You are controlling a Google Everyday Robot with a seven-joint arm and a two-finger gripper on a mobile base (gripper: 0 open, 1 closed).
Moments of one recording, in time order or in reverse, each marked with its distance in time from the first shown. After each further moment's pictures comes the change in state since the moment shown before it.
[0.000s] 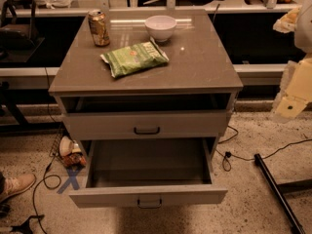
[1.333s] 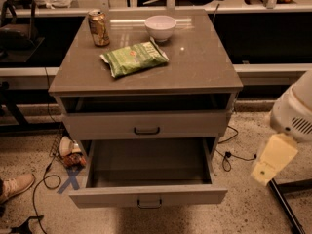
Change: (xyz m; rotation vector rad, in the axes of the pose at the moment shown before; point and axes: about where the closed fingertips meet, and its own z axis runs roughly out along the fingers) arm 0.053 0.096 0.121 -0.384 0.032 0.346
